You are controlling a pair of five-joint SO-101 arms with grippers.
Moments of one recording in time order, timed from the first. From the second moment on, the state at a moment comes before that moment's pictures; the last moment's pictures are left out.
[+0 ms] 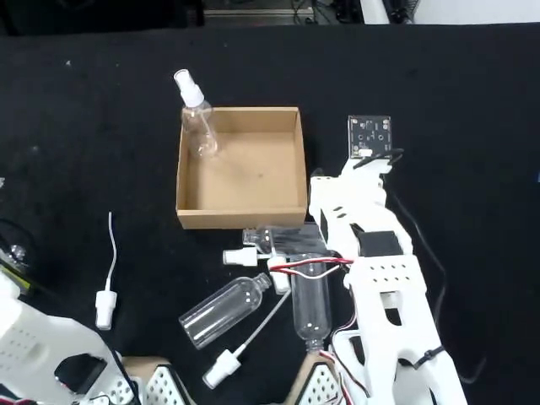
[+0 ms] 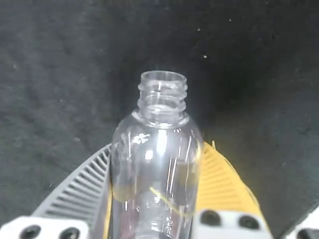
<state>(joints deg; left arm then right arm) -61.7 10.2 11.4 75.4 -66.4 -4.0 -43.1 64.7 27.8 -3.8</state>
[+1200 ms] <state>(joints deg) -68.4 14.0 -2.9 83.1 -41.7 -12.0 -49.8 34.9 77.8 19.7</state>
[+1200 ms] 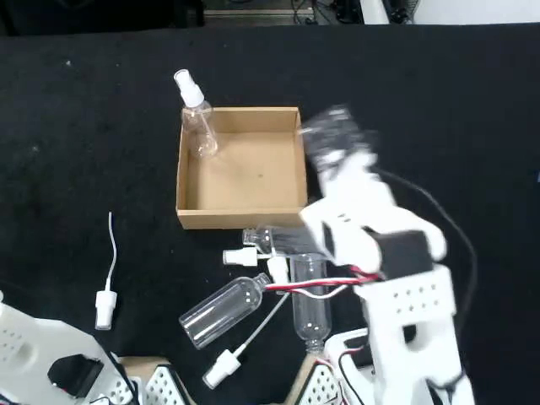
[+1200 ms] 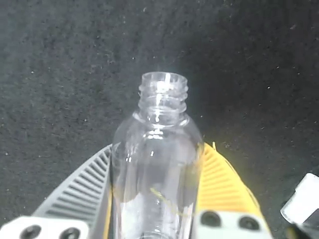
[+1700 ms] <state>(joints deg) -82.0 20.5 -11.2 76.3 -41.7 -52.3 -22.1 23.0 71.5 5.8</state>
